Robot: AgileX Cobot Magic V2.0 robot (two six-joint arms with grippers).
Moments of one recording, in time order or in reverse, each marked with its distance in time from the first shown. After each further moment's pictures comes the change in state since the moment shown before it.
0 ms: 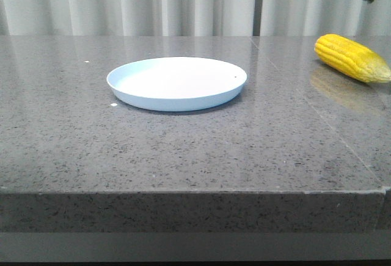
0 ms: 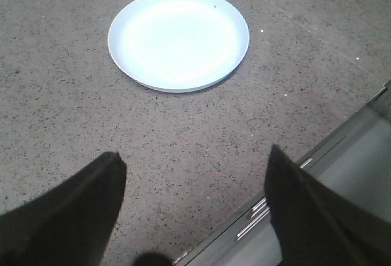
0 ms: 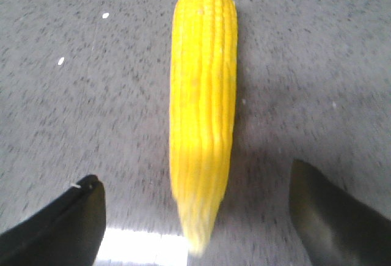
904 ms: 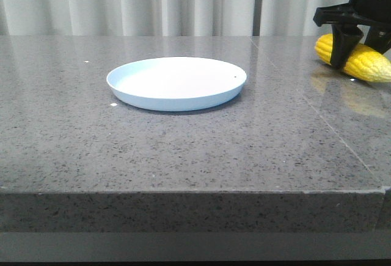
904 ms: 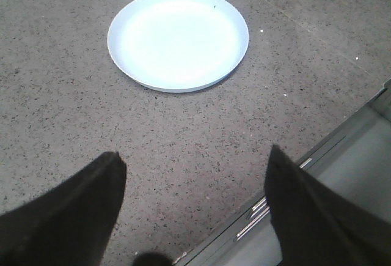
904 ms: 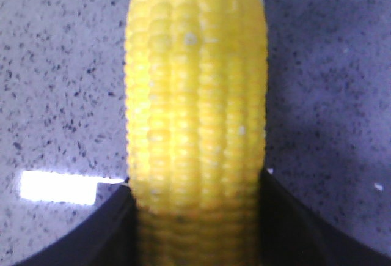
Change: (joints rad) left arm 0.000 0.000 0.000 0.000 0.000 0.000; right arm 0.000 0.354 -0.192 0.000 0.027 -0.006
